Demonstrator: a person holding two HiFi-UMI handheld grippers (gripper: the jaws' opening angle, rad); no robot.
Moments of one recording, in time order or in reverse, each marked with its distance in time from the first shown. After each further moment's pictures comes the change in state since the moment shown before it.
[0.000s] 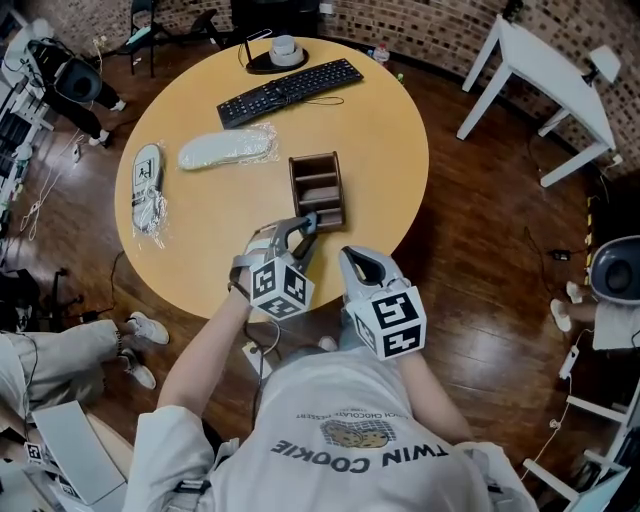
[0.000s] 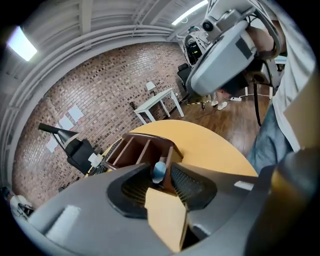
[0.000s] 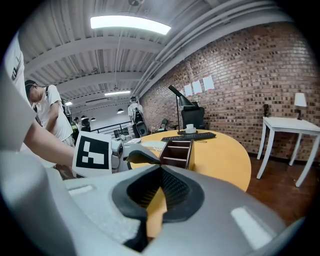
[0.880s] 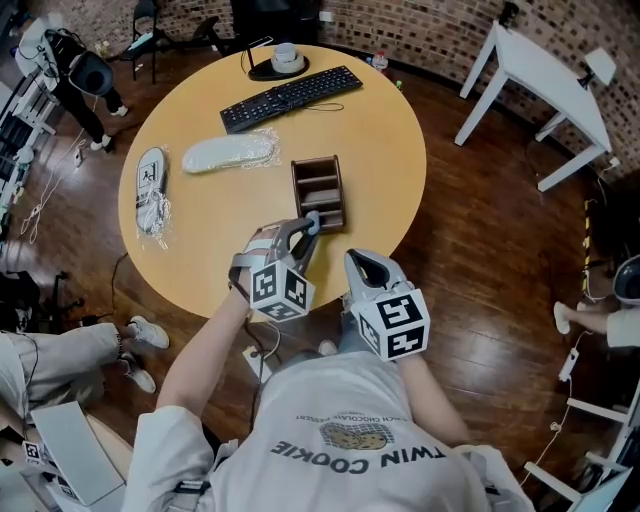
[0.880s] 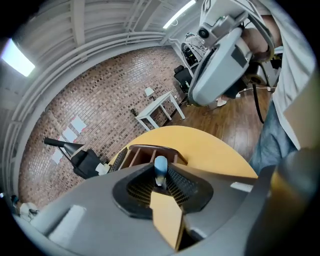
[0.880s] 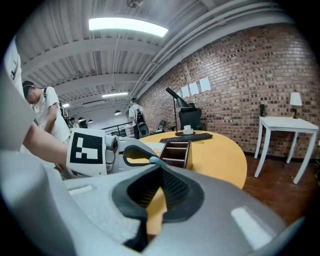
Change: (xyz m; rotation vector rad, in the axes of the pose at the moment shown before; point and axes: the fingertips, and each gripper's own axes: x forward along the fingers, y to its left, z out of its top) left arm -0.021 0.010 0.022 0.083 -0.049 0.057; right arm -0.014 0.000 0.002 0.022 -0.016 -0.029
